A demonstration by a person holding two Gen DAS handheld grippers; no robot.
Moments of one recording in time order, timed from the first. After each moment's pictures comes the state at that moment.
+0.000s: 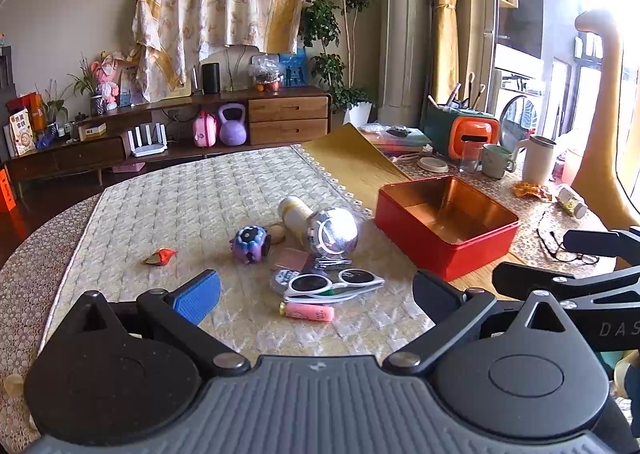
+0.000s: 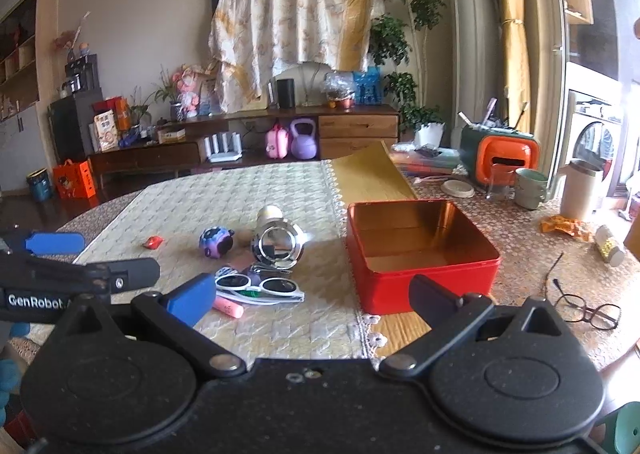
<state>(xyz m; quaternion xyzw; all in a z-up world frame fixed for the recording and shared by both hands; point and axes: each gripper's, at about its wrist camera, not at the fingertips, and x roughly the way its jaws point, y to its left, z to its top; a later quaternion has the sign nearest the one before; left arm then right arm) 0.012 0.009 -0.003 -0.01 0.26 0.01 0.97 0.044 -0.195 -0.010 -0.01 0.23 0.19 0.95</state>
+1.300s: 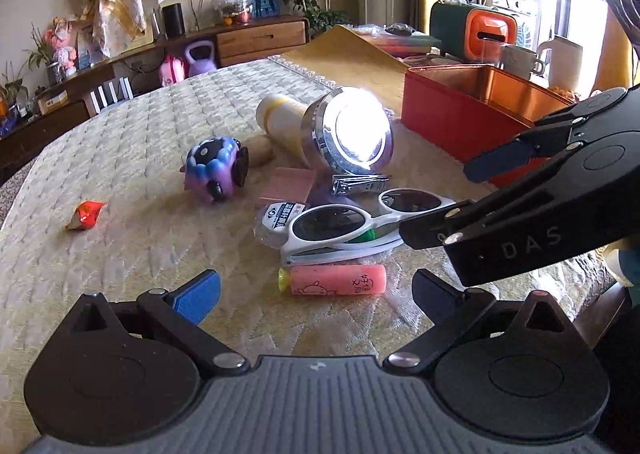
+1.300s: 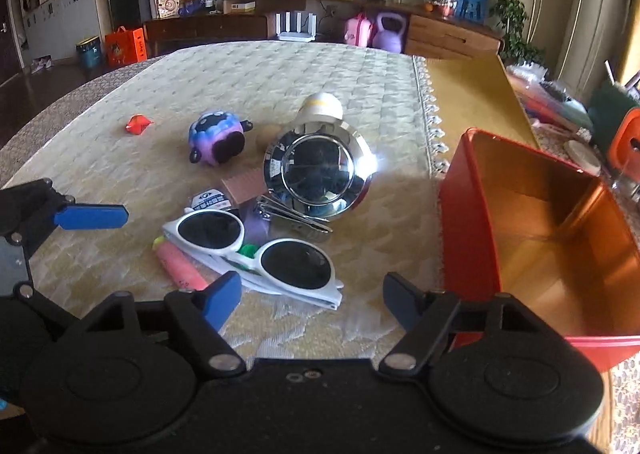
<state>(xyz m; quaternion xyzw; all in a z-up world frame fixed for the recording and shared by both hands) 0.131 0.026 -0.130 0.04 0.36 -0.03 0.93 0.204 -0.111 -0.105 -0.14 0.37 0.29 0.87</state>
